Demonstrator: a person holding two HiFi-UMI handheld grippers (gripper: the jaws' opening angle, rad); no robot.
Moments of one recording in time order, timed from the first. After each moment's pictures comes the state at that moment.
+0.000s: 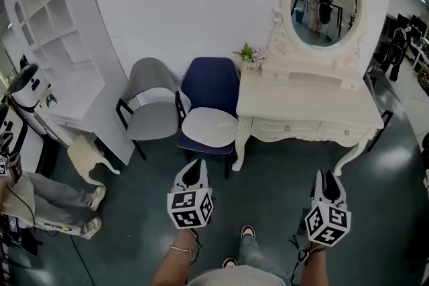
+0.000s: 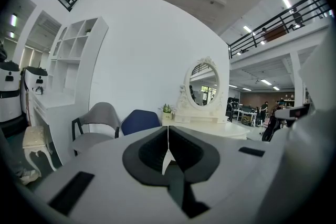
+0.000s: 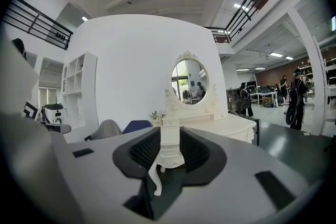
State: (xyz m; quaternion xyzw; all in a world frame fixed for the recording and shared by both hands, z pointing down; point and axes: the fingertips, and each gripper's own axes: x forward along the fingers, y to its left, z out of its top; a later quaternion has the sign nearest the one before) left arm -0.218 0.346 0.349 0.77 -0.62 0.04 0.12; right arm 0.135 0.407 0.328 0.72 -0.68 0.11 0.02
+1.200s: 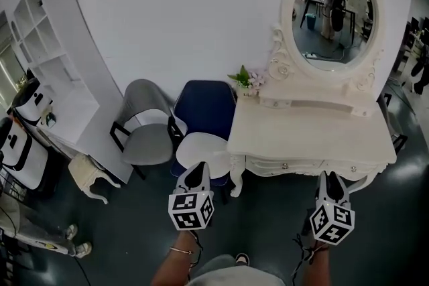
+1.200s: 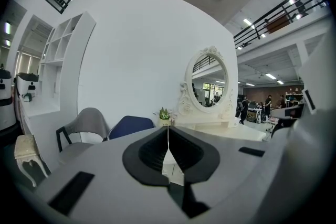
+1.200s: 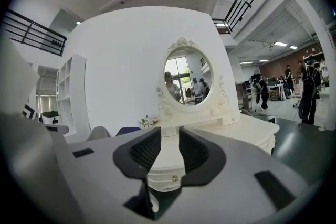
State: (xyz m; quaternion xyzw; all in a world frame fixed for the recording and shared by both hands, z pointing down) left arm -0.137 0.159 0.332 0.77 -0.63 0.05 0.11; right arm 0.226 0.196 0.330 0.71 -0.70 0.13 0.00
